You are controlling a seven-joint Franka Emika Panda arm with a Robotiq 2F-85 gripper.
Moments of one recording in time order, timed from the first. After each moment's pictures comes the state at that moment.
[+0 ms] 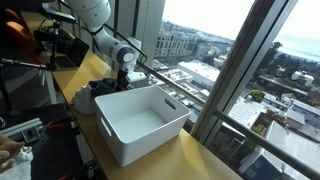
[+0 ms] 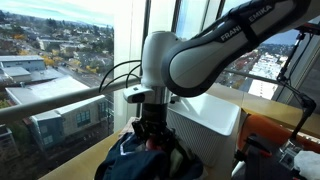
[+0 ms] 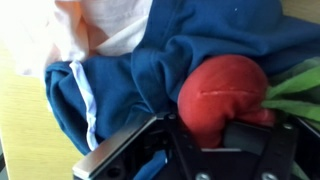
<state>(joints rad) 0.11 0.77 0.28 -1.64 -0.11 2.30 -1.50</state>
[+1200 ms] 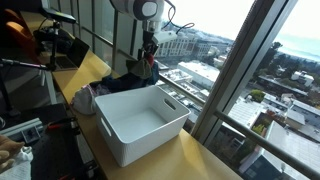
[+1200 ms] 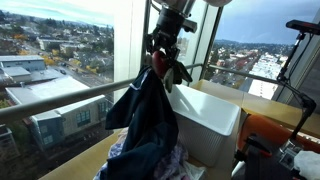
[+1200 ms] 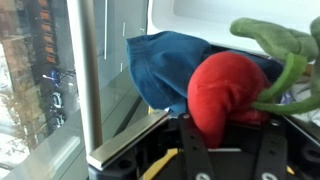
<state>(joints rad) -0.03 0.45 0.26 -1.58 -0.02 2.25 -1.58</state>
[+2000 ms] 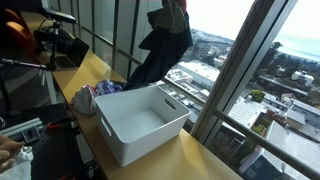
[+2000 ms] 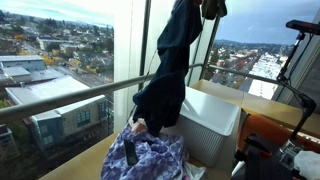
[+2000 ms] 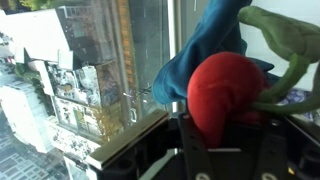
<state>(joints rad) -0.11 0.04 0.11 -1.60 0.09 2.21 -1.66</state>
